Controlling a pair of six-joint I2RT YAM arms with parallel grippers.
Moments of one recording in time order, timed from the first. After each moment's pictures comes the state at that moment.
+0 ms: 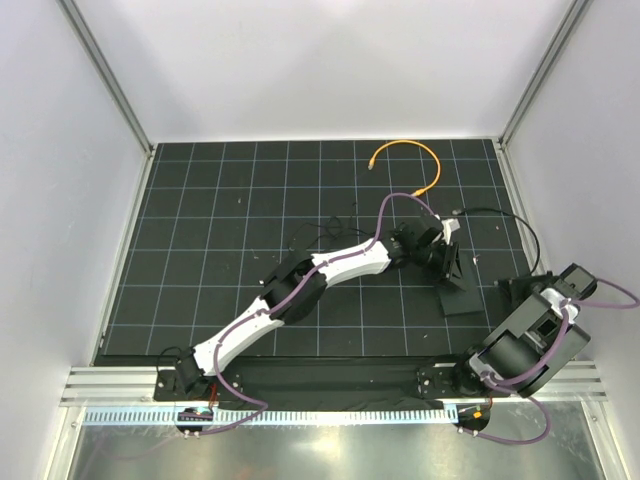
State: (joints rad) left arm -1.06 2.67 2.27 -0.20 0.53 -0.92; right arm -0.92 1.27 0.47 -0.16 -0.43 0.67
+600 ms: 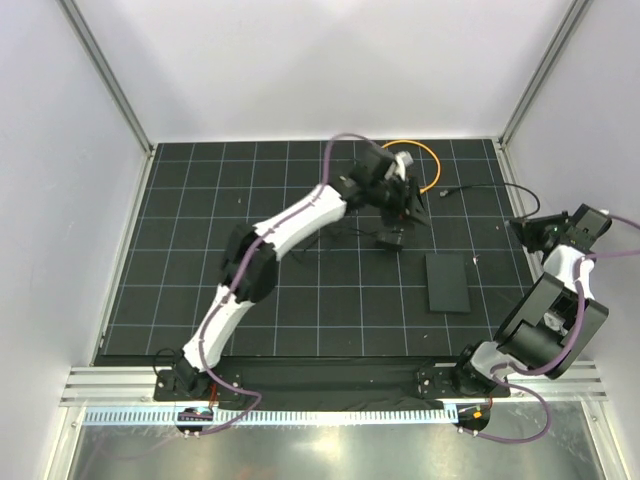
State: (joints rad) left arm -0.85 2.41 2.25 -0.50 0.54 -0.82; right arm -0.71 1.40 0.85 -0.16 -0.45 0.85
